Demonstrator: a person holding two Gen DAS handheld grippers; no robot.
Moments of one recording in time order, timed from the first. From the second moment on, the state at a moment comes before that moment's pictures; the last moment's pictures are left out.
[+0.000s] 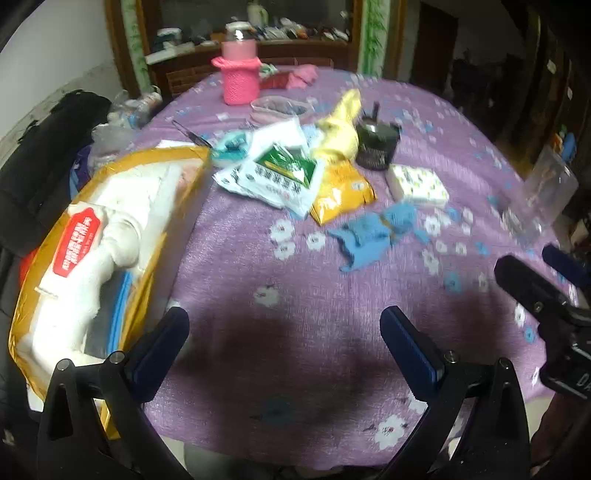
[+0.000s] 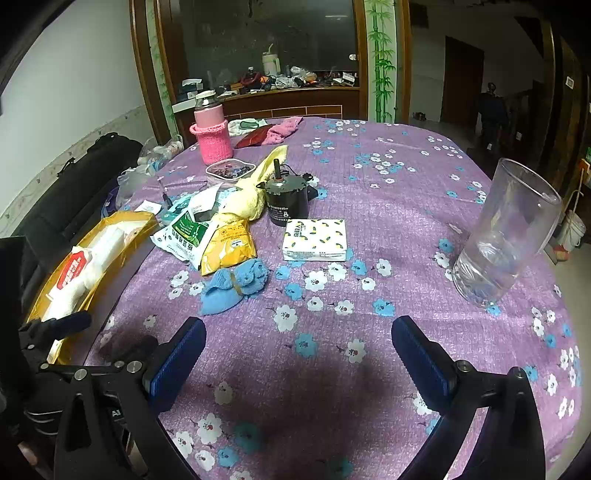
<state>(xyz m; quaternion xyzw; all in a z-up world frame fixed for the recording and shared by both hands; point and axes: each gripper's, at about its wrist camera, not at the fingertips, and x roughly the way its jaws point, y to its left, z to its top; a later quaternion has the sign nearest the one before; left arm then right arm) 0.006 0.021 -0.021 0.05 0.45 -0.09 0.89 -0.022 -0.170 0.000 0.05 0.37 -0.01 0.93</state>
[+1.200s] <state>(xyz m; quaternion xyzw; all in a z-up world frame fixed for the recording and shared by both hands) 0.059 -0.010 -0.020 0.06 0.44 -0.24 0.86 0.145 -0.208 -0.046 0.09 0.43 -0.02 0.90</state>
